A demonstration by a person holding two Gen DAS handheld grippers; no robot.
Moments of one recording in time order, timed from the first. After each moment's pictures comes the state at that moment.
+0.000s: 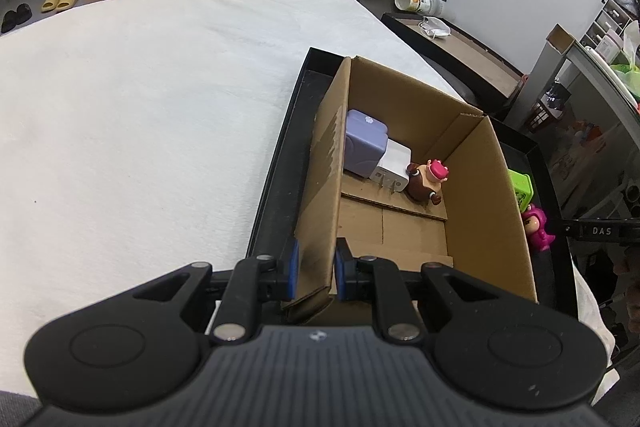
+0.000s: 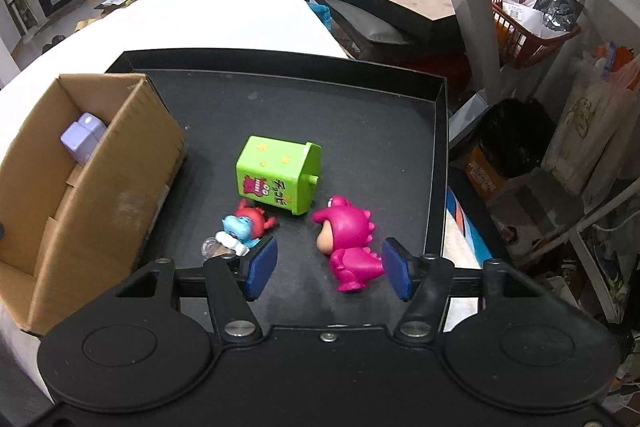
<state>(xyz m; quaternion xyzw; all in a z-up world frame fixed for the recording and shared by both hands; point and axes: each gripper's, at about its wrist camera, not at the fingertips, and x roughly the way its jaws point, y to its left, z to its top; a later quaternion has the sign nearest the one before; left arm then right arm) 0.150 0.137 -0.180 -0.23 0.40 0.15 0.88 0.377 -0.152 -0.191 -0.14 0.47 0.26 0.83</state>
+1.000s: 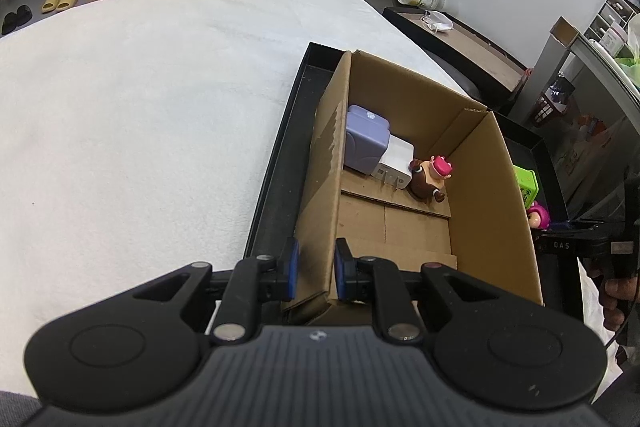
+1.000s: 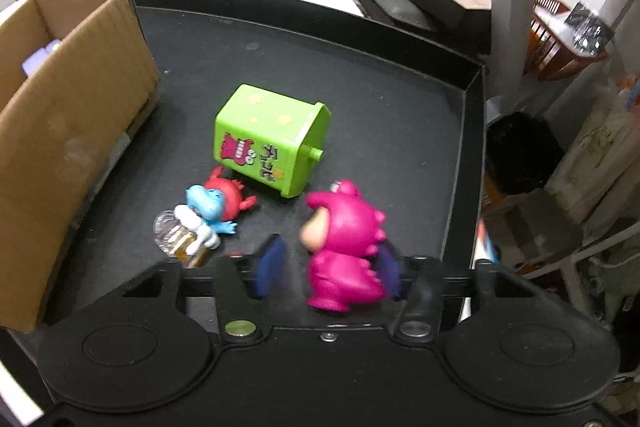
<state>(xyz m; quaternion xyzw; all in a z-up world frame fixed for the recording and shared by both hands) 0.156 0.135 -0.182 -0.22 0.41 0.15 0.87 0.384 -0.133 -0.233 -0.21 0.47 0.27 0.82</state>
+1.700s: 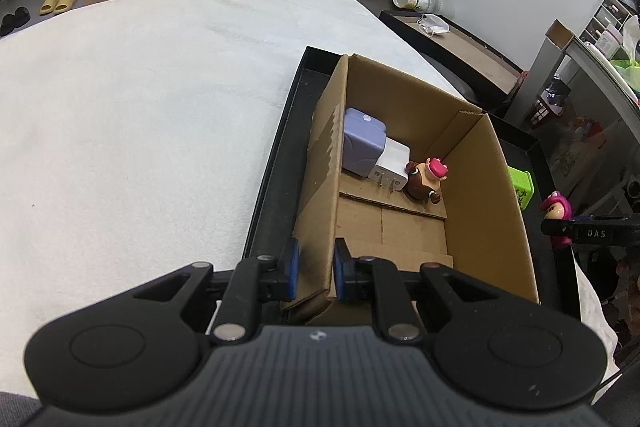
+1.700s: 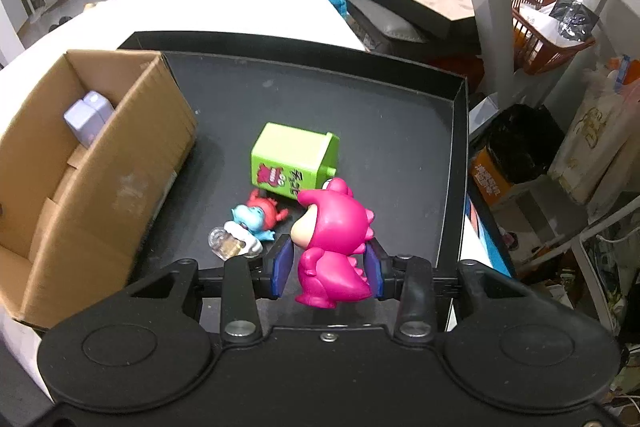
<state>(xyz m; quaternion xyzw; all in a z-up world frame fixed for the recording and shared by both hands) 0.152 0.135 -0.180 -0.22 0.40 0.14 0.88 0.369 -0.142 -0.188 -0.16 0.46 0.27 0.83</state>
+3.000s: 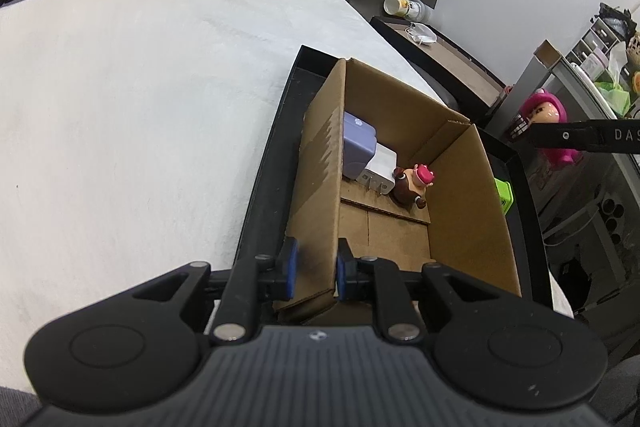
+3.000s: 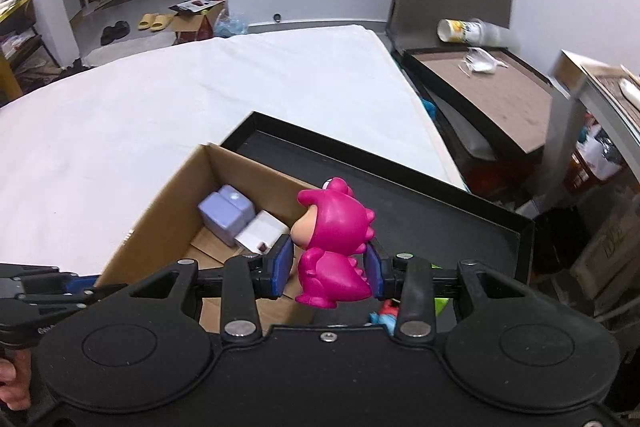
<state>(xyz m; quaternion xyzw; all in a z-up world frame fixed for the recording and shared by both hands) 0.141 0.151 -0.185 -0.27 0.39 0.11 0.87 0.321 -0.029 -0.091 -0.20 0.40 0.35 0.82</state>
